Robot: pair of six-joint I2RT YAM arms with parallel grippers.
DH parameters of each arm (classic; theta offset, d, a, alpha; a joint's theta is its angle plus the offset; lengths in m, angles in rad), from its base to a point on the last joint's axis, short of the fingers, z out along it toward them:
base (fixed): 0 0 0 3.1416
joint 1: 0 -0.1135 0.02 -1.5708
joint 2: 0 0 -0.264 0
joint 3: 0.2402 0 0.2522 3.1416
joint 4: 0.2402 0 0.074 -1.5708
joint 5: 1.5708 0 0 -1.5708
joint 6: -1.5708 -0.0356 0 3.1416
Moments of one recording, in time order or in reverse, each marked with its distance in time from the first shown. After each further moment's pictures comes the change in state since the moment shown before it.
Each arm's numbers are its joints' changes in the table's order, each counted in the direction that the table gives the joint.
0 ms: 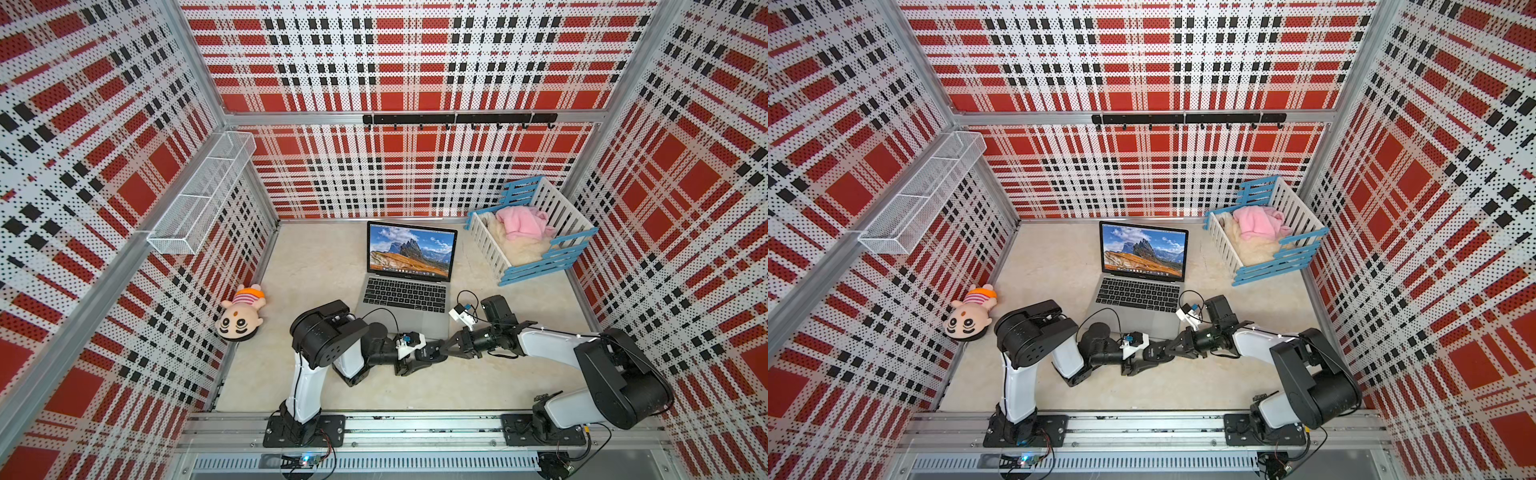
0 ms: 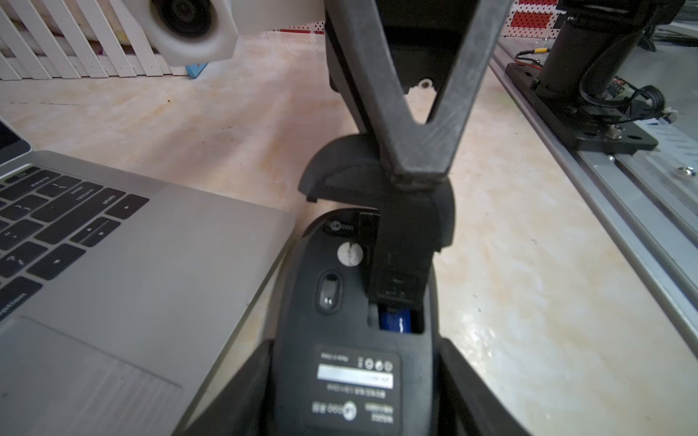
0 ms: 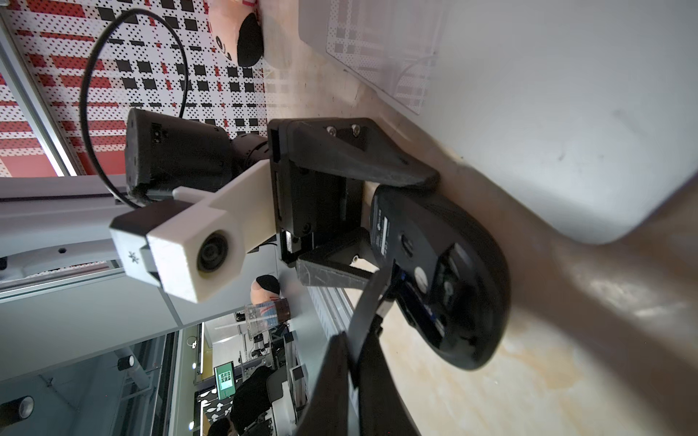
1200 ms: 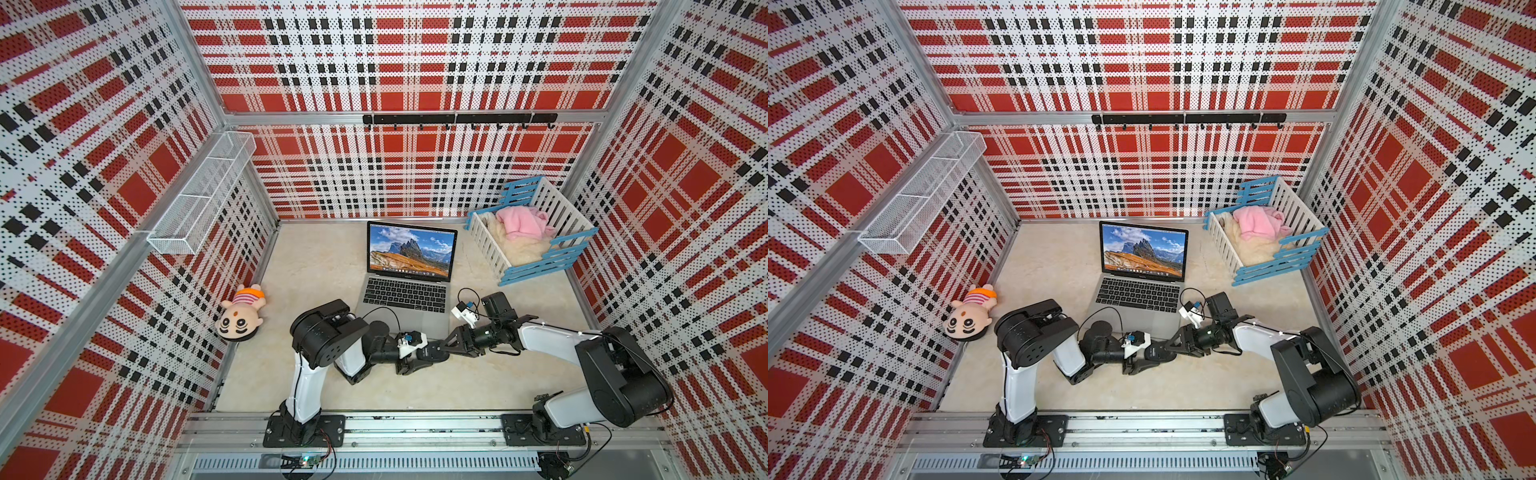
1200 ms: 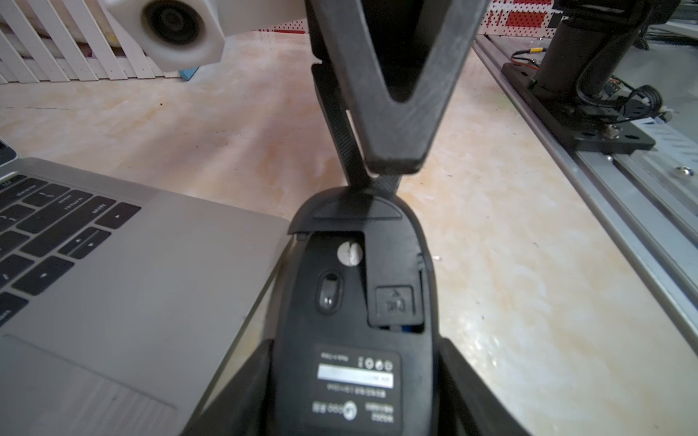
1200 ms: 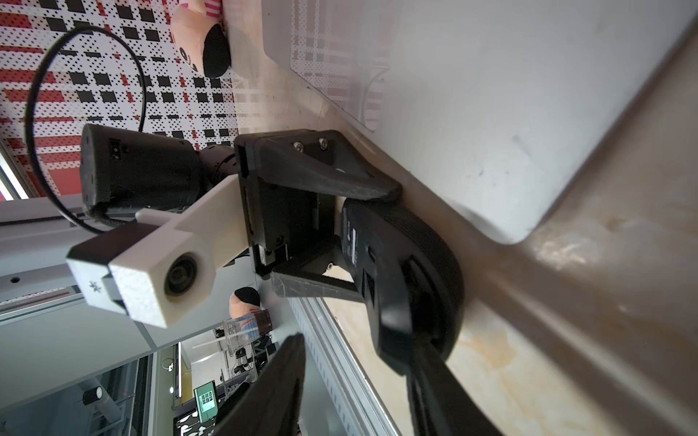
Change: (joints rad) left arm 0.005 -0.002 0.026 0.034 0.018 -0.011; right arm 0.030 0.003 0.055 0.160 0.085 0.083
